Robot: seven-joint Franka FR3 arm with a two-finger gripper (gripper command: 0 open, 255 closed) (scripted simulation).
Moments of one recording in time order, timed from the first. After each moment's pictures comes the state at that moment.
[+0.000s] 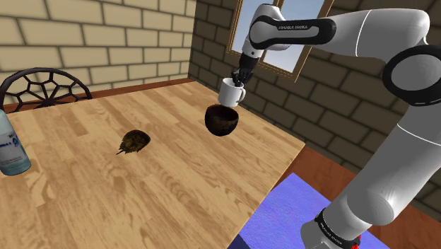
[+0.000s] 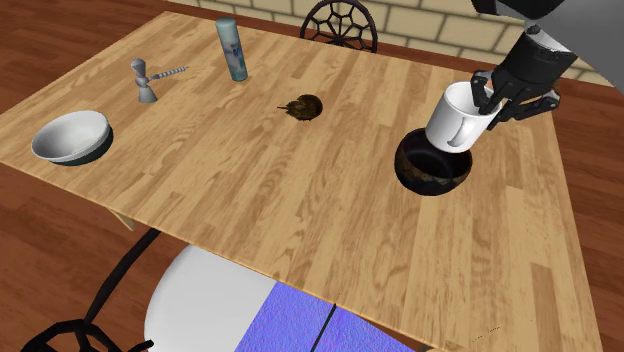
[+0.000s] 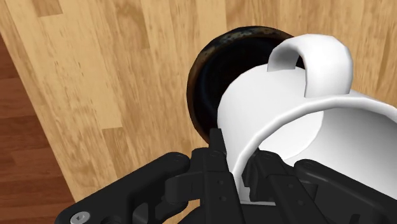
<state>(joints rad) -0.05 0.08 0.02 -1.73 0.00 1.92 0.00</state>
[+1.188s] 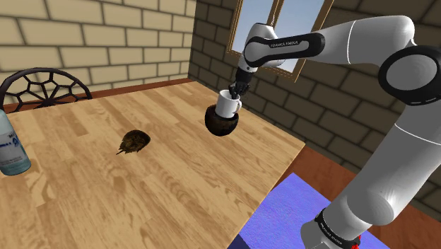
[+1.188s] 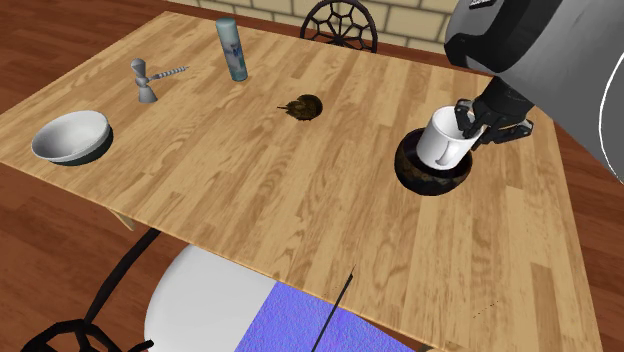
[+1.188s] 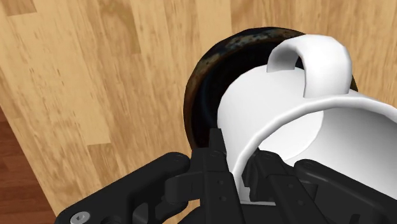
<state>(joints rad) -0.05 0.11 0.02 -1.86 0.00 2.07 0.00</state>
